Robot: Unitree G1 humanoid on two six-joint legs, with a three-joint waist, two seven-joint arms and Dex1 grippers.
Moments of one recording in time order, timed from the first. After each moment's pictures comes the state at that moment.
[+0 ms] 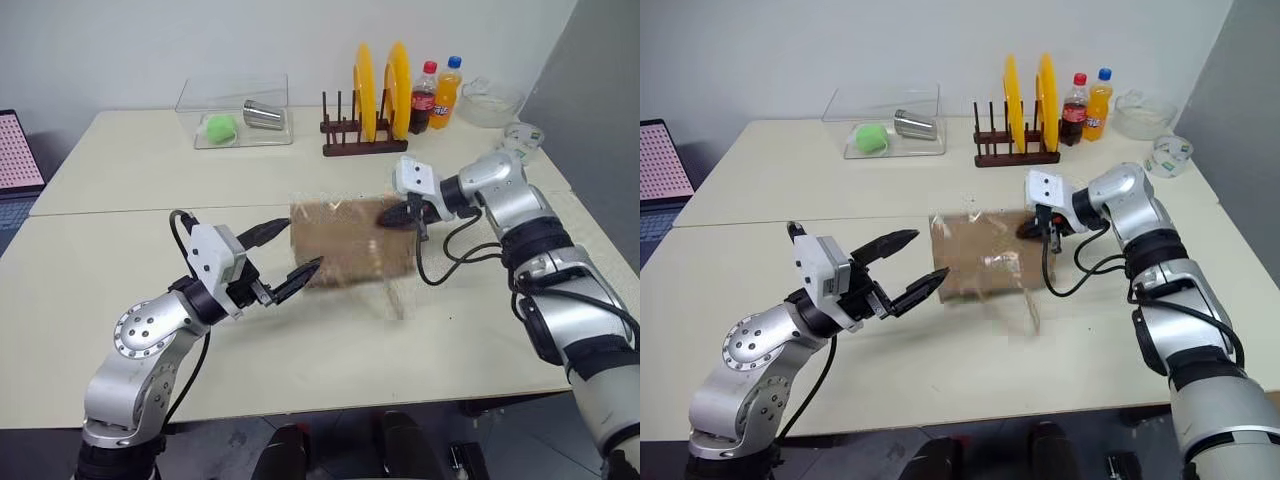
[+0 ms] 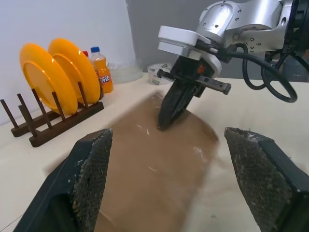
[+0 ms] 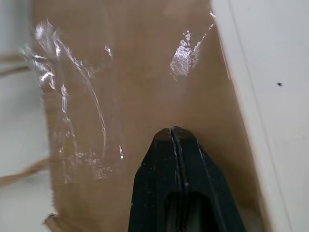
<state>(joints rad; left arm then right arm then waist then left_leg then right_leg) -0.11 0.50 0.12 -0.57 -0.46 0.36 -0.70 -1.17 -0.46 0.28 0.85 -0.13 -0.05 1.40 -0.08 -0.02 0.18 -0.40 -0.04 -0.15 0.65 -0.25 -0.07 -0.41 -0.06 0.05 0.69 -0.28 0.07</state>
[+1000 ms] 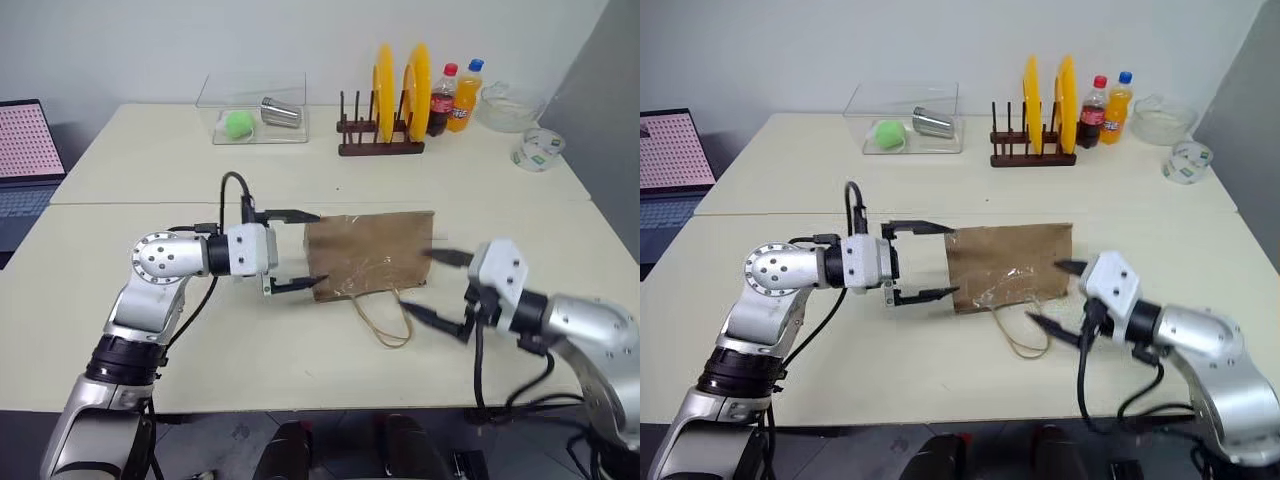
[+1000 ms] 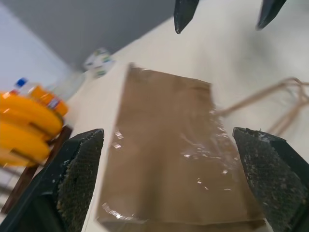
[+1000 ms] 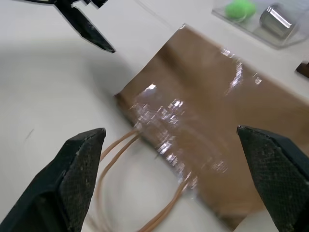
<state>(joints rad) -0.56 0.65 -0.14 0.09 -0.20 -0.36 -1.23 -0.05 -0.59 -0.14 -0.84 0.33 0.78 0.85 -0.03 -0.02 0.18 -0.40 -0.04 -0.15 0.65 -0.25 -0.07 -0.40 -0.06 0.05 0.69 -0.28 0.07</state>
